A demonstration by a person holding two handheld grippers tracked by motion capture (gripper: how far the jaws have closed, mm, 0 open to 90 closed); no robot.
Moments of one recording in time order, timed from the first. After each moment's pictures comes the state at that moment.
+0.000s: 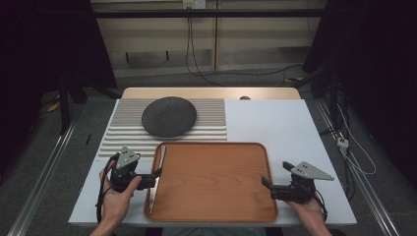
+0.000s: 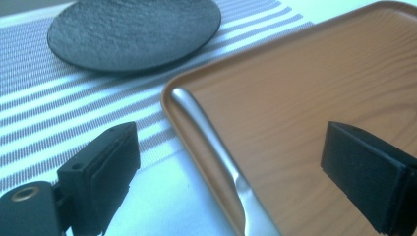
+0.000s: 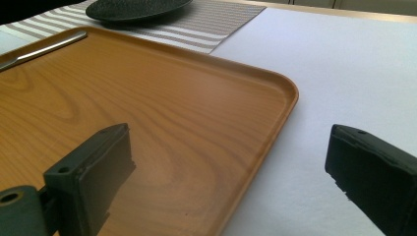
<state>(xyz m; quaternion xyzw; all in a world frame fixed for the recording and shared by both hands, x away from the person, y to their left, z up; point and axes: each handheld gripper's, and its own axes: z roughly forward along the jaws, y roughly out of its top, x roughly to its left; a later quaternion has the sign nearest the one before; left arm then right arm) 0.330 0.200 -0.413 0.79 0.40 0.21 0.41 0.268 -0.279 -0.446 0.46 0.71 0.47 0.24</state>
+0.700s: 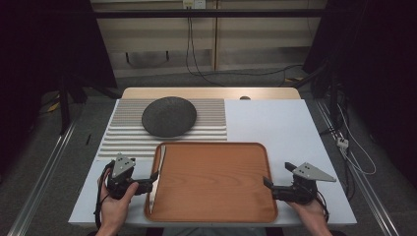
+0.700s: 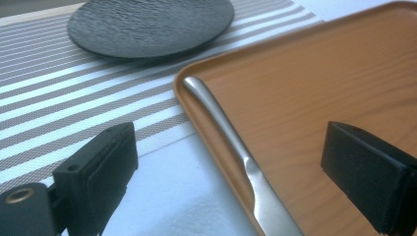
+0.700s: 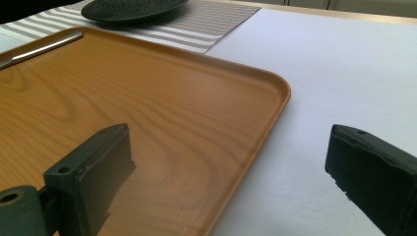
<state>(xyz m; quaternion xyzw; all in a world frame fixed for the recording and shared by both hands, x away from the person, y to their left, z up) 0.319 0.206 -0.424 0.78 0.41 0.23 0.42 0.265 -0.282 -0.445 0.47 0.71 0.47 0.25</state>
